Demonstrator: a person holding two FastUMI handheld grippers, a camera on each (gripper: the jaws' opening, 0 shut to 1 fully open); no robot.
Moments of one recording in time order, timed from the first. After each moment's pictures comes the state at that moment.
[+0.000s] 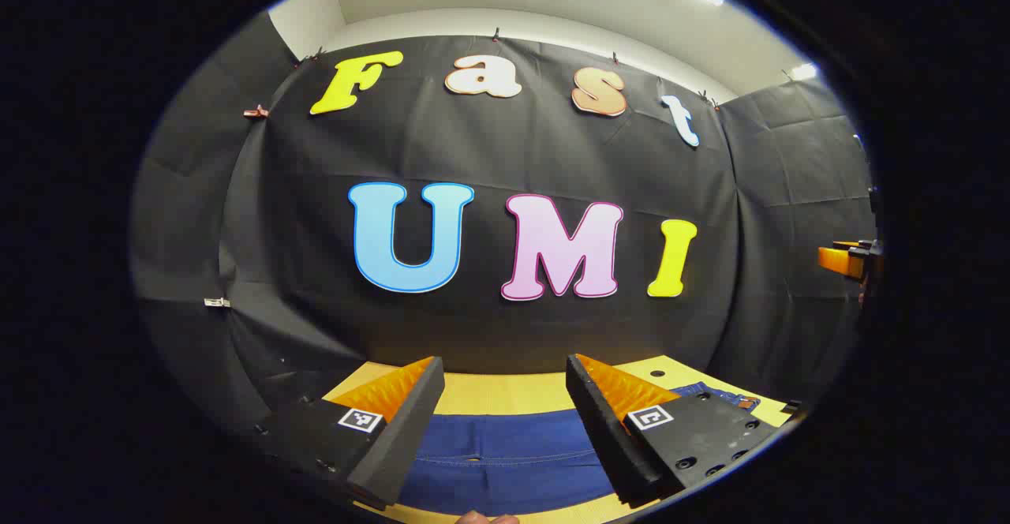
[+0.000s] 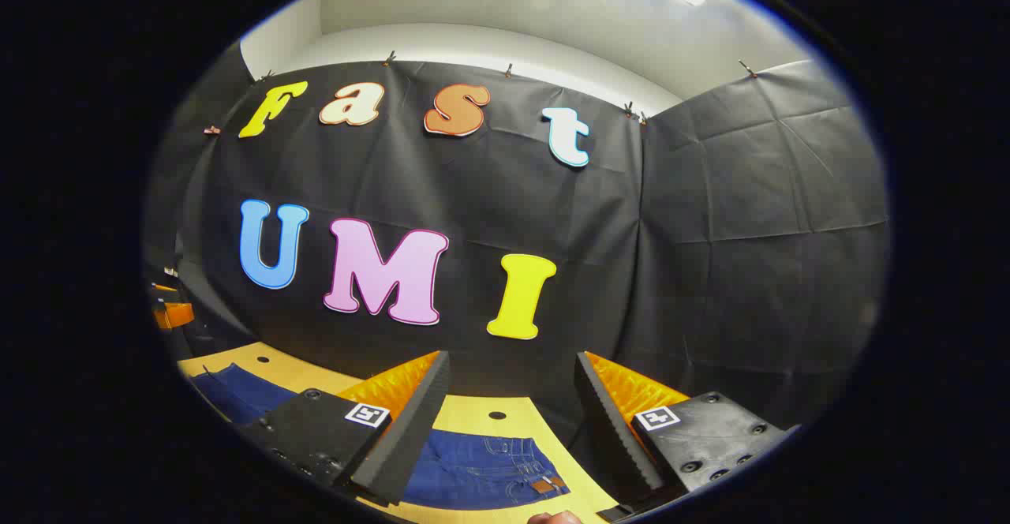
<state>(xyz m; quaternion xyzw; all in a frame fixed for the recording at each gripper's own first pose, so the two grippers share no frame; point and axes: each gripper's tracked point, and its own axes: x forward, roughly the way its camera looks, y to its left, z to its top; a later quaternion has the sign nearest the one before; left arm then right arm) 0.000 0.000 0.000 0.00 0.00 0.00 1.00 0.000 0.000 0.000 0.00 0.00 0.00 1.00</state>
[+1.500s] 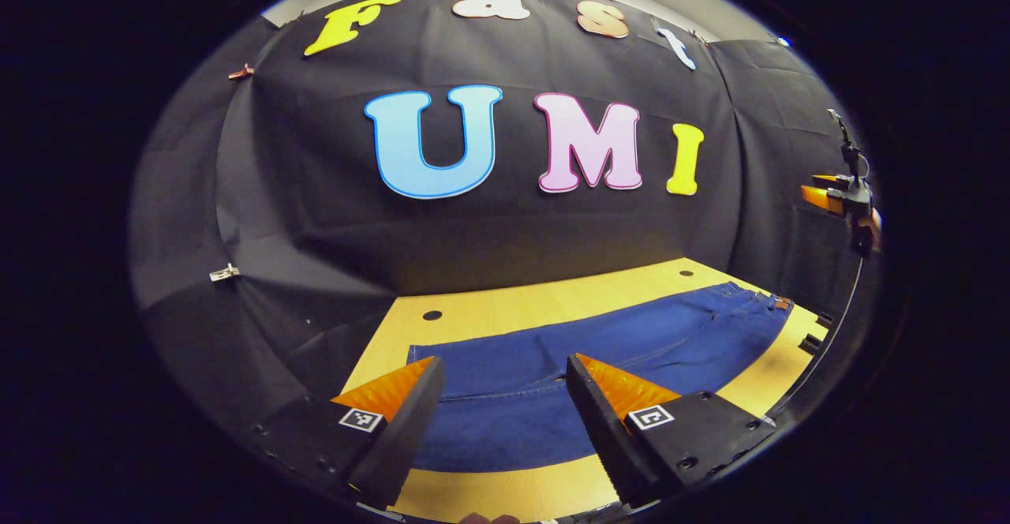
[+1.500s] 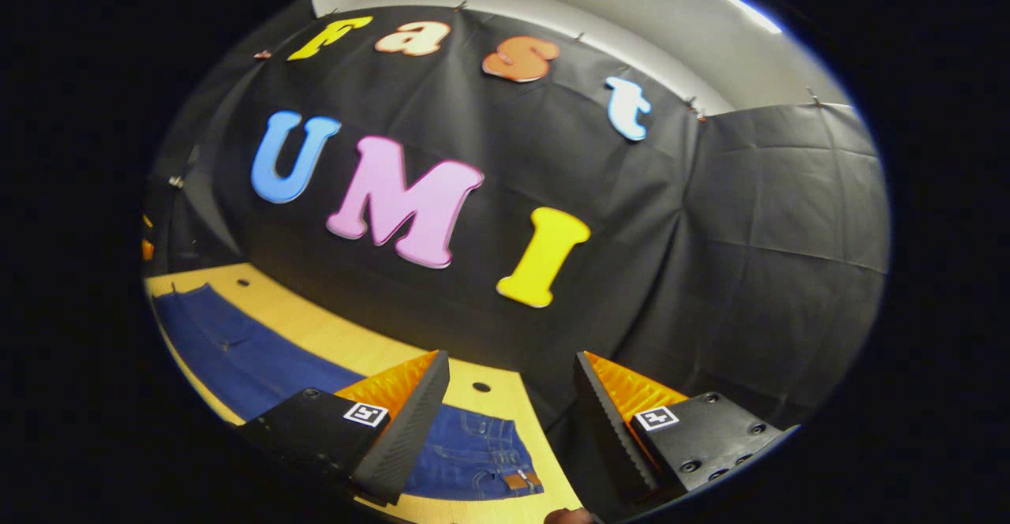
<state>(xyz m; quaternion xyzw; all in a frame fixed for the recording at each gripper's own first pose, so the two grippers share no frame) -0.022 0.147 -0.150 0.07 0.18 -0.05 0.98 0.059 0.051 -0.118 -0.13 0.08 0.08 0.98</state>
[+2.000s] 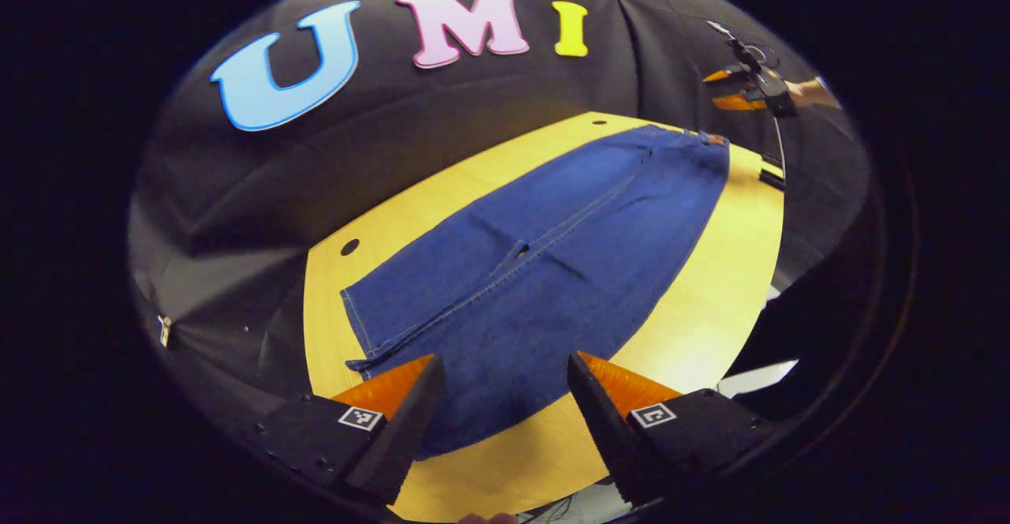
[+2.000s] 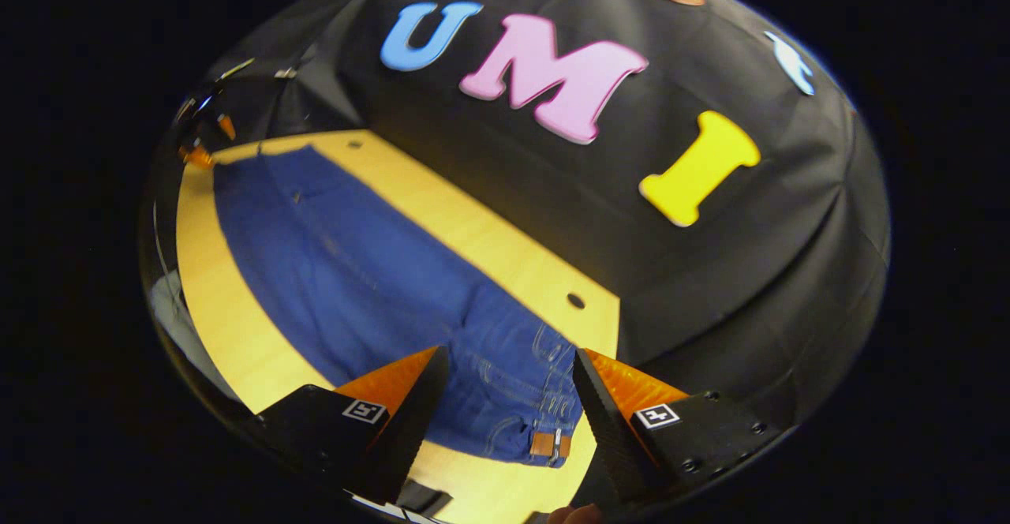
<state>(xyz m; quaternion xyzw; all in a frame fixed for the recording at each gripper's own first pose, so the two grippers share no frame) -0.022 0.168 -0.282 0.25 0.38 -0.22 0.86 0.060 0.060 -0.316 -0.27 0.29 0.29 0.87</state>
